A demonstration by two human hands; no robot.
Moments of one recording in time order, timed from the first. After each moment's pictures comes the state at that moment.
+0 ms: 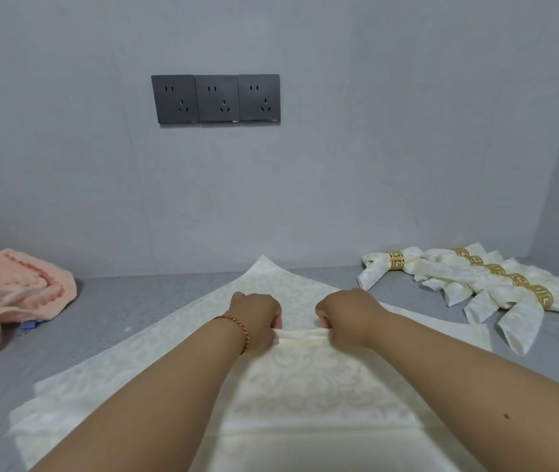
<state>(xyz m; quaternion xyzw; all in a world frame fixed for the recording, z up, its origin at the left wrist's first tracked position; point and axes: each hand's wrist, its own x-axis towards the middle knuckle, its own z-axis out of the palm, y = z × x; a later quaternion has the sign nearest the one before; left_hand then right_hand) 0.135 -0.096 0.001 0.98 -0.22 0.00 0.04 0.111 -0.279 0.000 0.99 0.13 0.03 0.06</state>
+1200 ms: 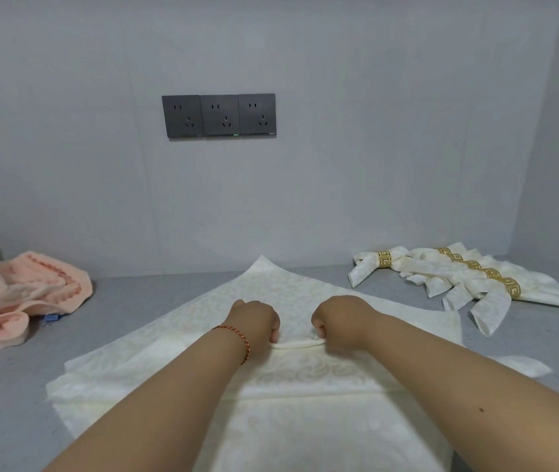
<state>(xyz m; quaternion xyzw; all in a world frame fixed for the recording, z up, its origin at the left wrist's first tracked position) 0.086 -0.091 0.002 0.97 -0.24 0.02 -0.05 0.072 -0.276 -0.004 0.98 0.16 0.02 0.05</state>
